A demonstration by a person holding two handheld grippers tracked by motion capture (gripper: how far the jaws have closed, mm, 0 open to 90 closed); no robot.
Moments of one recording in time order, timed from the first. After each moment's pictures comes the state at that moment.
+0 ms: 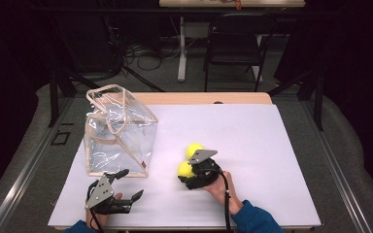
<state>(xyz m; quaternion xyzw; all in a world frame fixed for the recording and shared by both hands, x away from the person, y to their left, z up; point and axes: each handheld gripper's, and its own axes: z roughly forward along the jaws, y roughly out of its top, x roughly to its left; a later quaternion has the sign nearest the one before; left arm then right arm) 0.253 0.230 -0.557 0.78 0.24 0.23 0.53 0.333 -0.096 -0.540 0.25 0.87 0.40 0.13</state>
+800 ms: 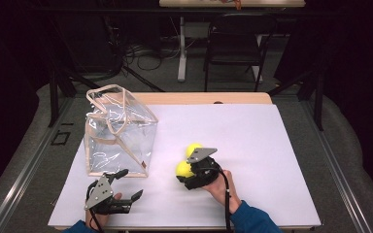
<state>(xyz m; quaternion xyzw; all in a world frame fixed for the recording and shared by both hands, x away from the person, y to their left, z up) 0.253 0.231 -0.557 0.78 0.24 0.23 0.54 0.327 -0.094 -0.521 0.25 0.87 0.40 0.12</state>
